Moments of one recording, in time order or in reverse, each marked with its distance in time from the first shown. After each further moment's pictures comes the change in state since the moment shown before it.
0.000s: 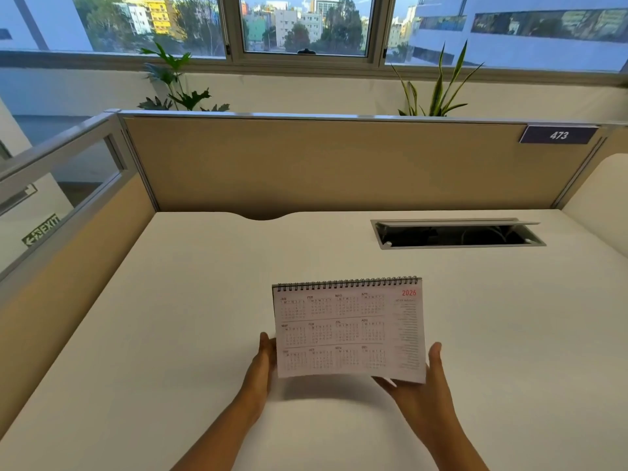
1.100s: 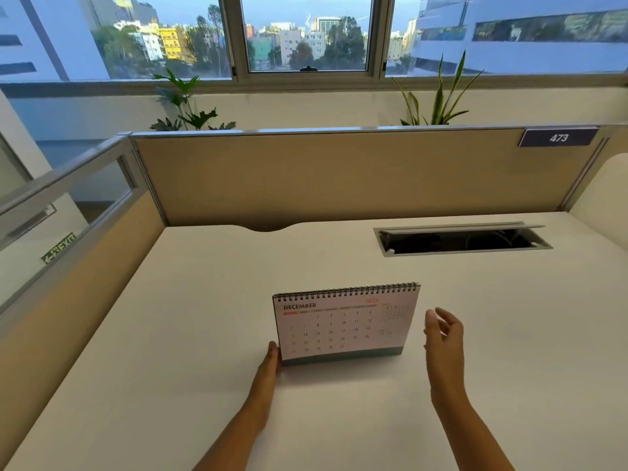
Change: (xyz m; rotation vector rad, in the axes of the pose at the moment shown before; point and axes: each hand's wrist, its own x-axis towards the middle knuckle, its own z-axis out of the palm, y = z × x) left_hand -0.004 -0.003 0.003 0.084 0.030 0.045; right_hand 0.017 -0.039 0.028 -0.694 0.474 -0.466
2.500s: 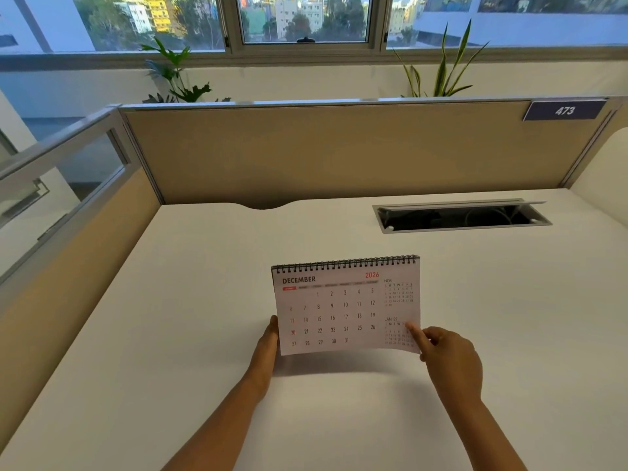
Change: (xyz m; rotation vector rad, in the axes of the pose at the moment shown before) left_hand 0.003 0.001 0.002 0.062 0.025 -0.036; right_hand -0.014 0.034 -0.032 -0.790 -0.047 -0.165
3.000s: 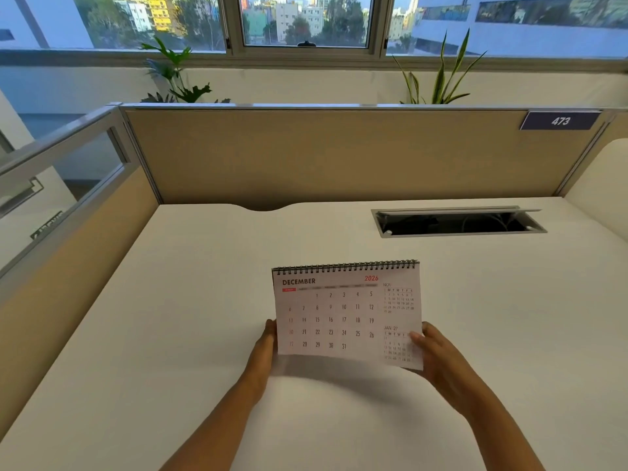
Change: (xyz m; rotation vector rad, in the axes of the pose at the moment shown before) left_hand -0.002 0.001 -0.005 -0.032 -0.021 0.027; right_hand 0.000 -0.003 -0.021 0.964 -0.685 0.189
